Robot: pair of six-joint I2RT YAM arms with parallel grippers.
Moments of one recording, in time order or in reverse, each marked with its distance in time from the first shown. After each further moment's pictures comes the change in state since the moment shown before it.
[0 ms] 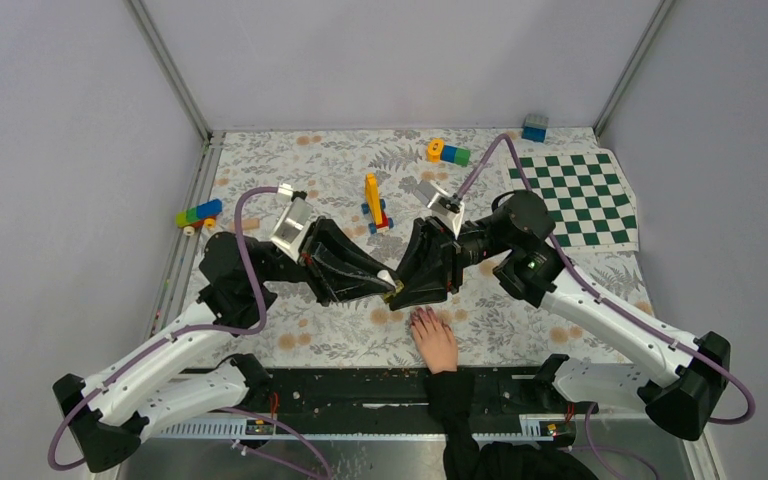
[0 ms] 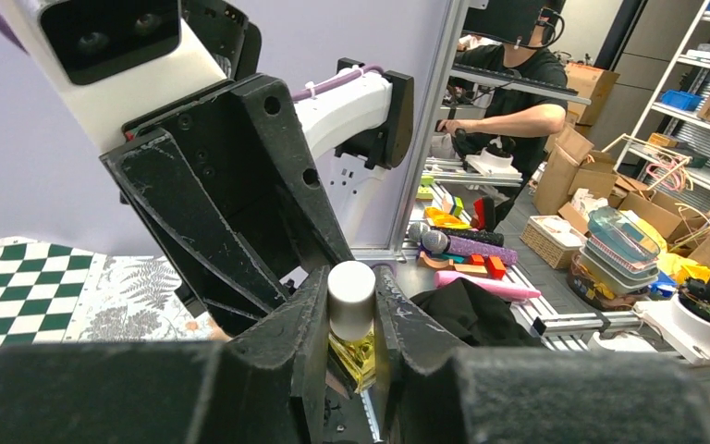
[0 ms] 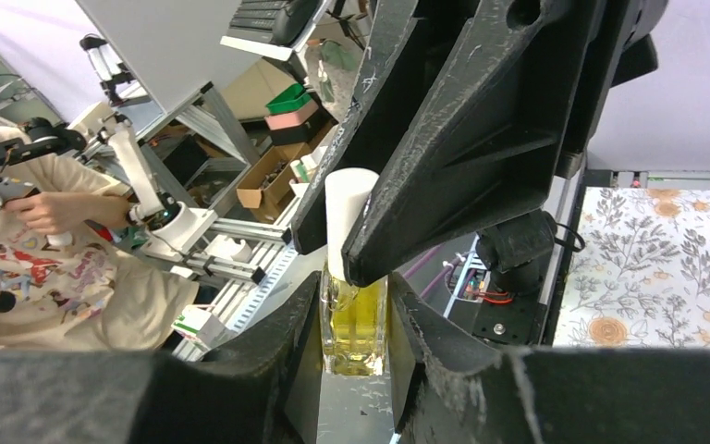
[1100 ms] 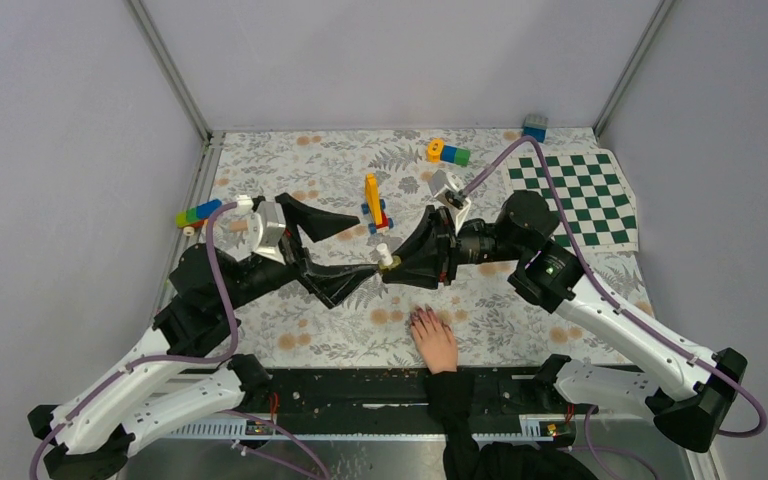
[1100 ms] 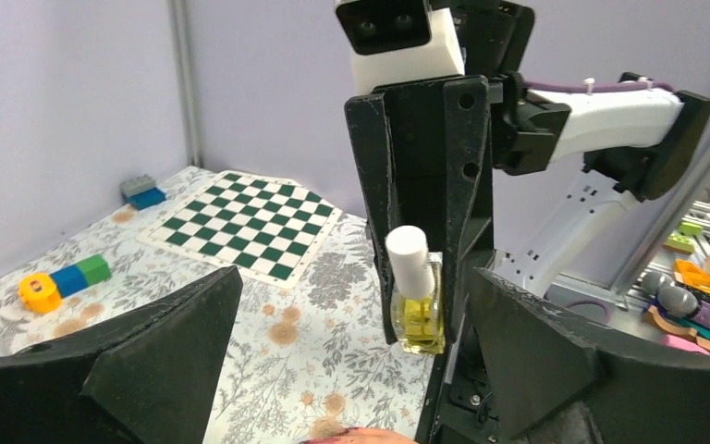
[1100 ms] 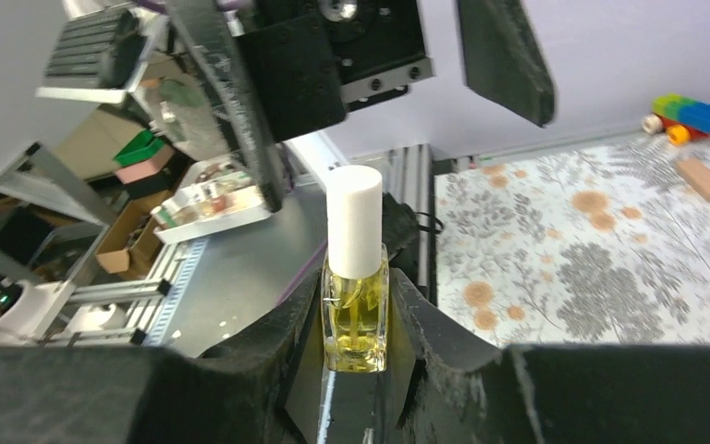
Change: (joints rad) left arm -0.044 -0.176 0.073 -0.510 -0.548 0.383; right arm -0.007 -0.074 0.015 -0.290 0.282 -0.248
